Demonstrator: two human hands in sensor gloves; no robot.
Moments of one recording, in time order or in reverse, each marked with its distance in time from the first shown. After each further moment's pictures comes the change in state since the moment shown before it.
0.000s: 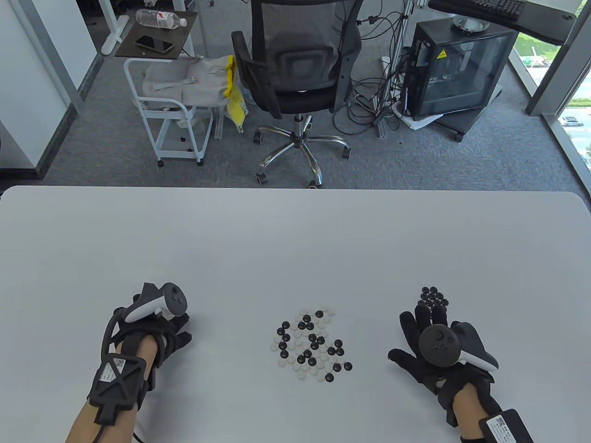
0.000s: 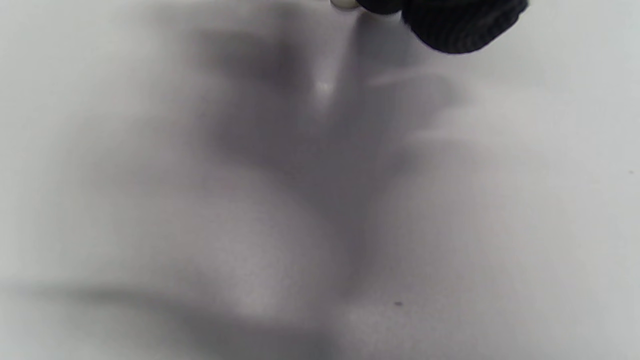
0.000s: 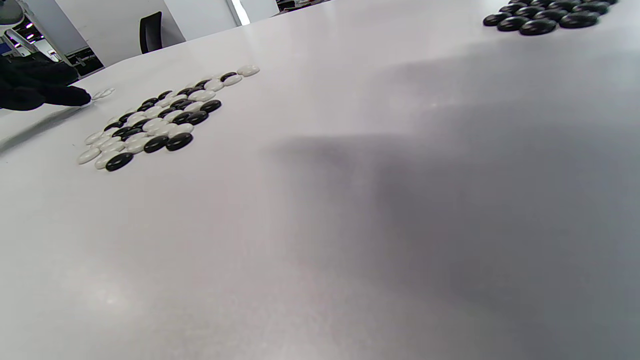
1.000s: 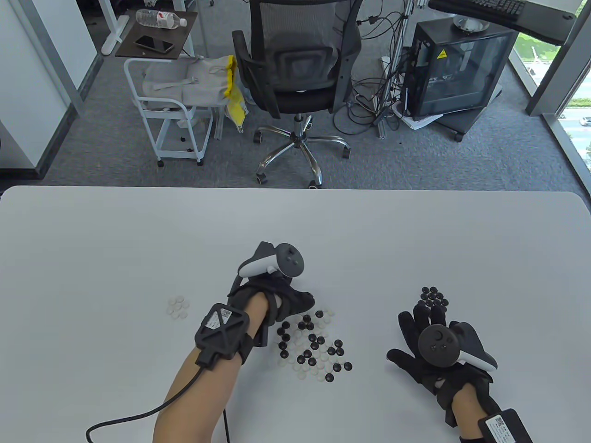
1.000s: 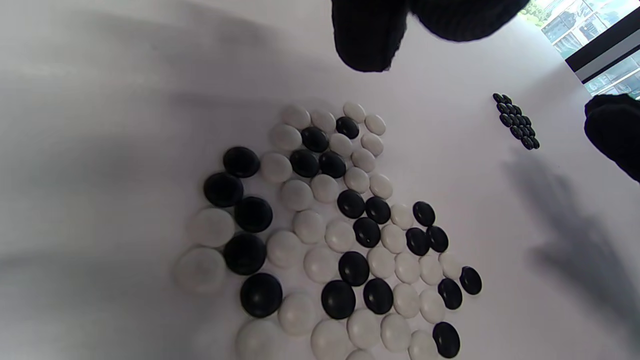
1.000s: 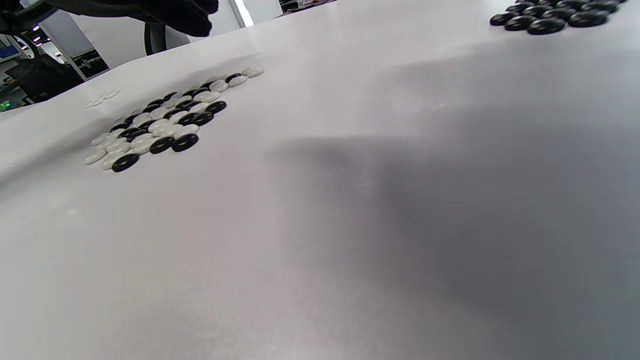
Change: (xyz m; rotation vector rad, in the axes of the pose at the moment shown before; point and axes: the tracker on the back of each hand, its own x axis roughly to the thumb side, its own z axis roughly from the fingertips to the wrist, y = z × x) left_hand 0.246 0.057 -0.004 -0.011 -0.556 -0.004; right_hand 0.001 0.000 -0.001 -0.004 -0.011 -0.004
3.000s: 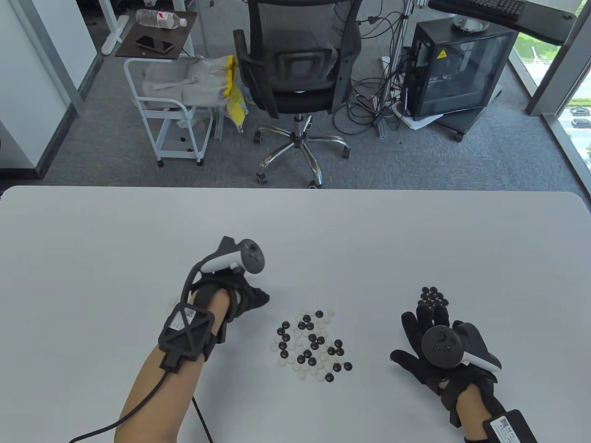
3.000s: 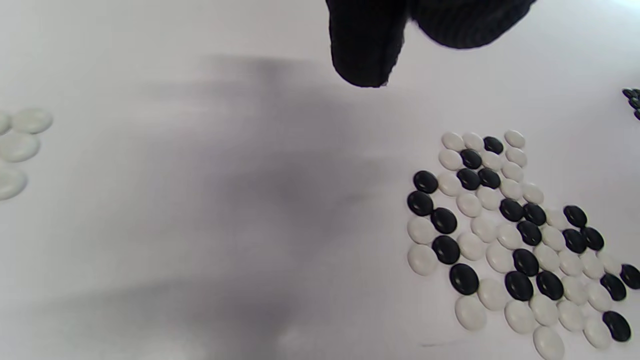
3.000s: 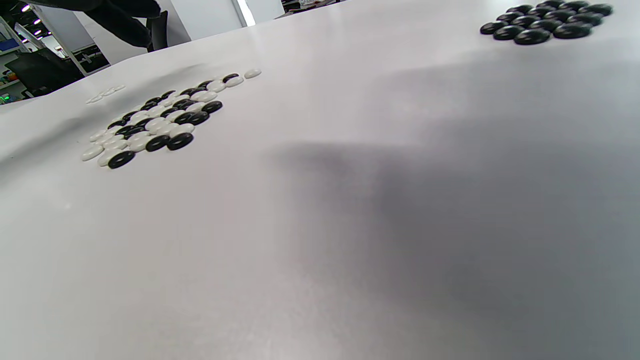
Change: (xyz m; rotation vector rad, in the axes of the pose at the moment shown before) left_hand -0.051 0.019 0.058 0.015 0.206 -0.155; right_hand -0.002 -0.002 0.004 -0.003 -0.006 0.025
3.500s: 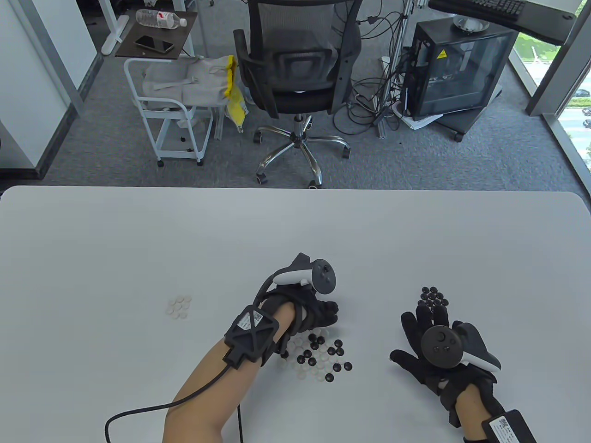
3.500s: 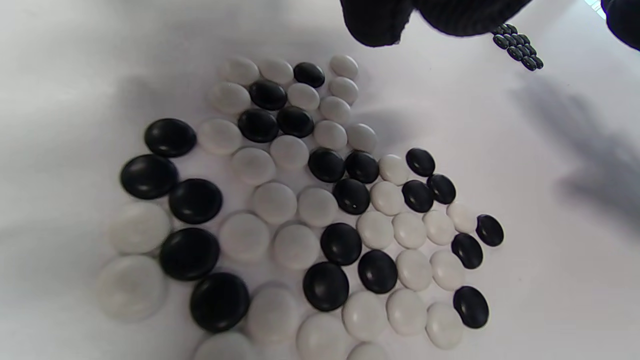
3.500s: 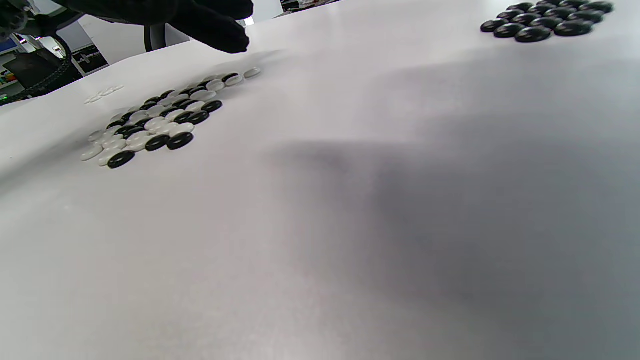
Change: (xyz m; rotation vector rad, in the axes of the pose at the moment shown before) left_hand 0.106 -0.023 -0.070 -0.069 -0.249 -0.031; right_hand -0.001 0.002 -0.002 0.008 0.005 -0.006
